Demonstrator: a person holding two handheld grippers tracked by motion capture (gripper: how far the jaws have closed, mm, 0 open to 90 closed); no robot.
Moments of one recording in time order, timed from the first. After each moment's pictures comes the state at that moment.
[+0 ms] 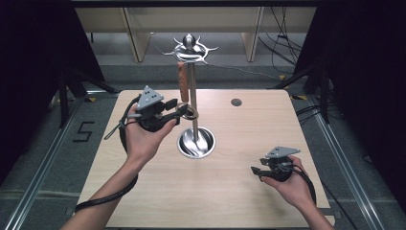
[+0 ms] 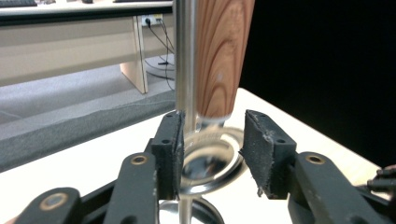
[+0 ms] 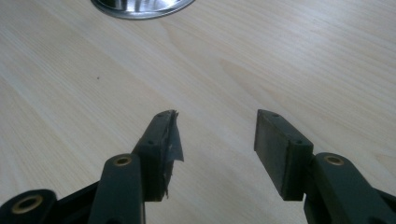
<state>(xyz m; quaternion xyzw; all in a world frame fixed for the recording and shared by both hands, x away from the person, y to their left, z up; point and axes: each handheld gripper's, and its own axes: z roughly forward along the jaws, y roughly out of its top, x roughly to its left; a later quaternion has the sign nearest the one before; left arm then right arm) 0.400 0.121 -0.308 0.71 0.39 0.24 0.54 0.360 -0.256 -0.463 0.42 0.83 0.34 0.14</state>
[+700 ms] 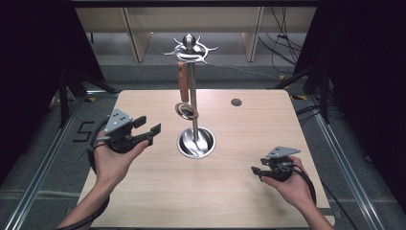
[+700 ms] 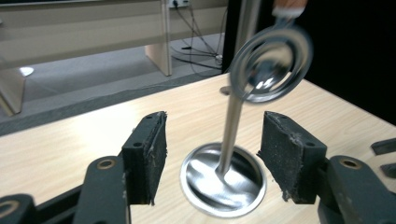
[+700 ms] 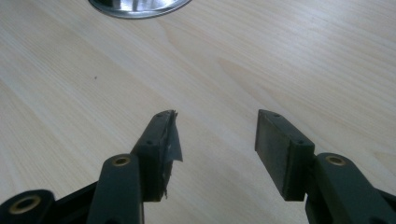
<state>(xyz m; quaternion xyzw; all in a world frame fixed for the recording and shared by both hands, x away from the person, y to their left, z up) 0.362 0.190 -0.343 0.70 0.42 0.26 0.51 0.361 -0.257 -0.464 0.42 0.83 0.34 0.15</state>
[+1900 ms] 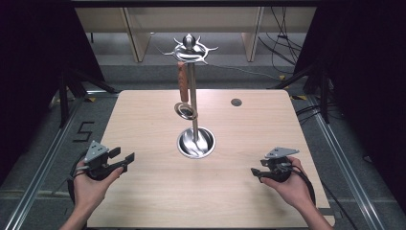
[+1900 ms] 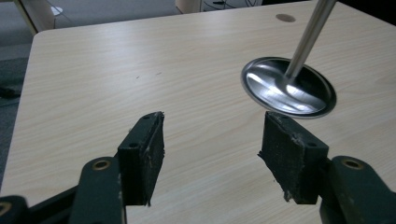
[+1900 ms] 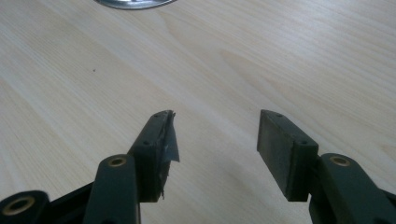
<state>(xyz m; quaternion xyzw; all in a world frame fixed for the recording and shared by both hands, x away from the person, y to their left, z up) 0.342 0.273 -0.445 0.70 0.50 0.25 0.44 0.362 -0.256 -0.468 0.42 0.83 0.33 0.15</state>
